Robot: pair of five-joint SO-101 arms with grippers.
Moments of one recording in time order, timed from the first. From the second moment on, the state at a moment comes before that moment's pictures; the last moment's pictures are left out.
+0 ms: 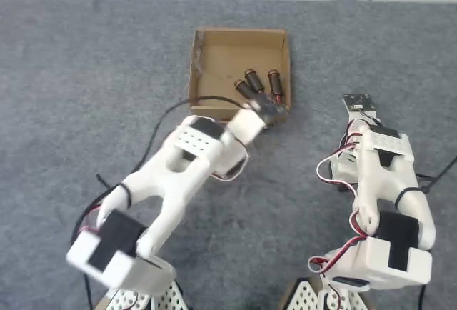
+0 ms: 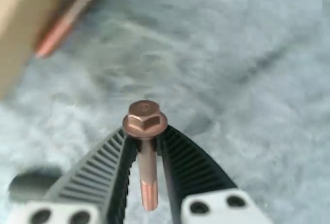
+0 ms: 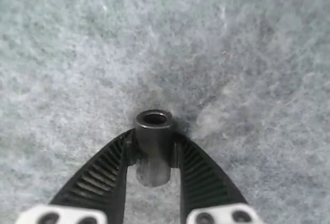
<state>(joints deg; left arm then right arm) 20.6 -1.5 34.8 56.6 -14.3 9.9 0.2 39.6 55.7 16.3</state>
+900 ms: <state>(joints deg) -6.8 -14.9 51.3 41.3 6.2 6.9 0.3 39.7 46.3 26.5</state>
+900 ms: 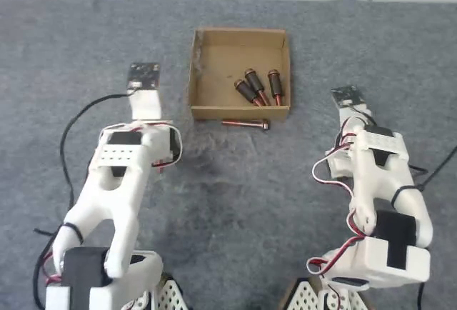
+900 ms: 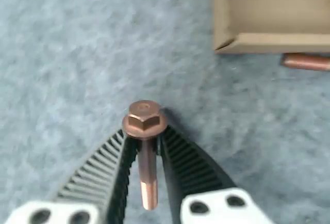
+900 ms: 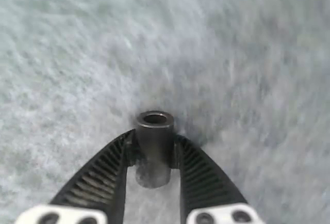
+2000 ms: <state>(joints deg) -10.4 -15.6 52.4 41.3 6.5 -5.4 1.8 50.7 -27.8 14.4</state>
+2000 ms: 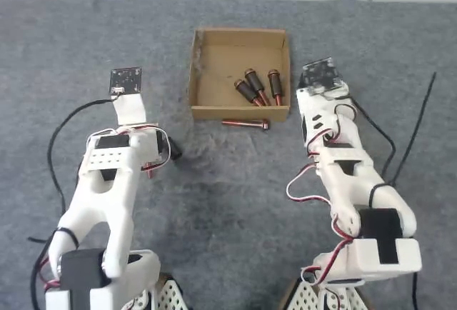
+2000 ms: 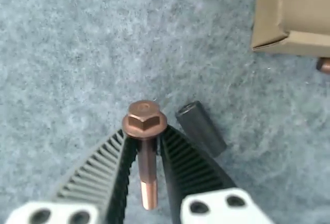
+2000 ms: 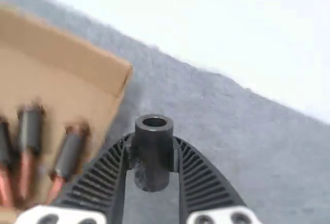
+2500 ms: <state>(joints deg) -10.4 -15.6 52.4 41.3 6.5 -15.8 7.4 58.5 -44.2 -1.8</state>
